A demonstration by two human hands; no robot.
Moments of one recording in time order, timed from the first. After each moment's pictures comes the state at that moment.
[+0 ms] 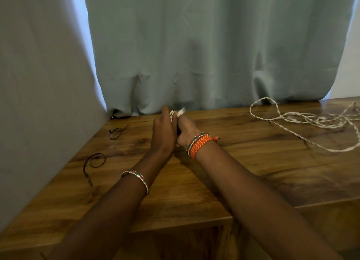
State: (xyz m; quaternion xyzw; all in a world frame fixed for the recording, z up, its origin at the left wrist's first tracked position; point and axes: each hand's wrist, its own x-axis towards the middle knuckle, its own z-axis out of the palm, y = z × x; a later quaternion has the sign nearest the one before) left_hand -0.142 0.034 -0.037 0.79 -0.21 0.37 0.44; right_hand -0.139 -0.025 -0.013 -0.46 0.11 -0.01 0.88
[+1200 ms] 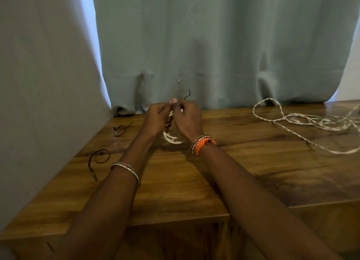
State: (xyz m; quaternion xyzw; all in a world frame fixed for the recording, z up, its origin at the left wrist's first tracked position) left_hand -0.132 0.065 -0.005 0.73 -0.24 0.16 0.62; right_hand -0.149 -0.036 -0.008 -0.77 -0.11 -0.42 0.46
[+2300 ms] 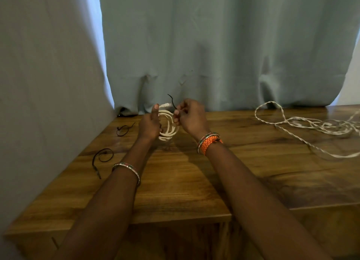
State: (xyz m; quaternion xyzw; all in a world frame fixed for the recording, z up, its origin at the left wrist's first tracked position) left_hand -0.114 0.081 -0.024 0.76 -0.08 0.25 0.59; right_hand -0.163 -0.041 0.004 -0.78 -0.10 -0.30 0.54
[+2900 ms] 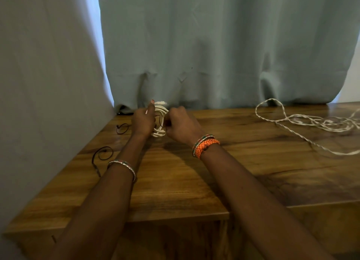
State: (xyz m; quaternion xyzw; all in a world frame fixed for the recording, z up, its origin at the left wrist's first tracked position) left_hand -0.114 0.094 -0.017 0.77 -0.05 0.30 0.56; right_hand -0.186 -0.023 0.003 -0.93 -0.17 -0.29 0.16
